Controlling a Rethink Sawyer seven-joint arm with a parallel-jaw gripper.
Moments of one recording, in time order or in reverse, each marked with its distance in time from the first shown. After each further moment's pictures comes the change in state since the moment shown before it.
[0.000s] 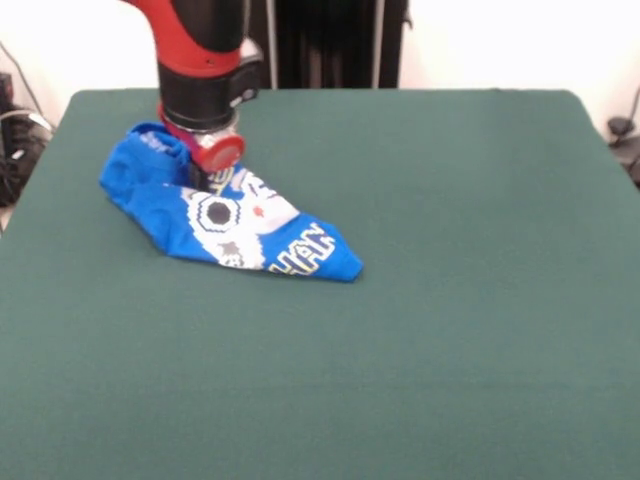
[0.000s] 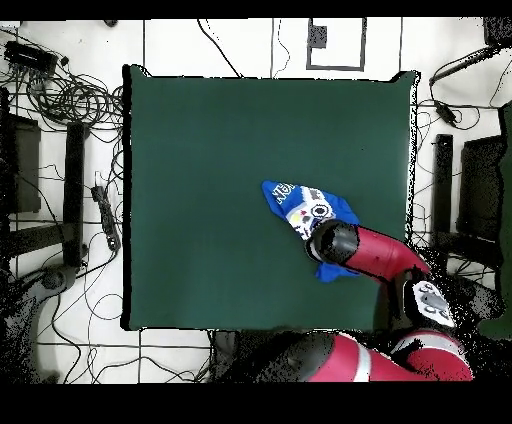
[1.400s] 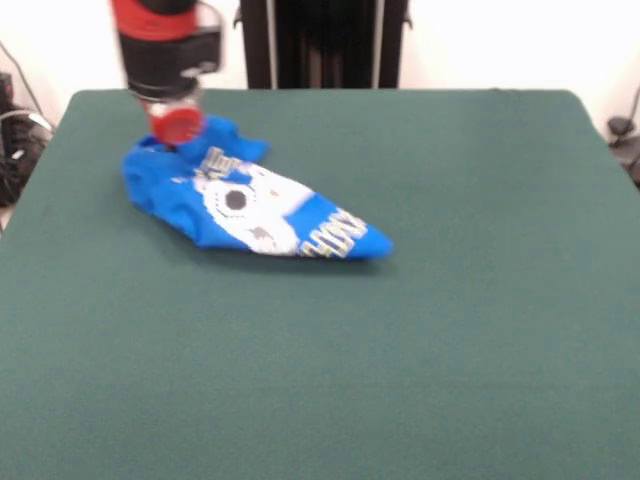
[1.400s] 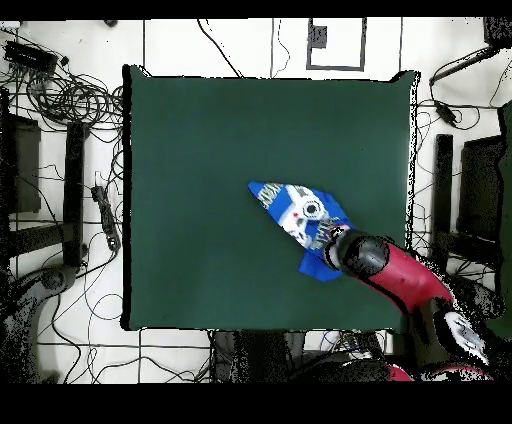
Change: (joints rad) arm -0.123 -0.072 0.000 0.101 0.116 -0.042 0.000
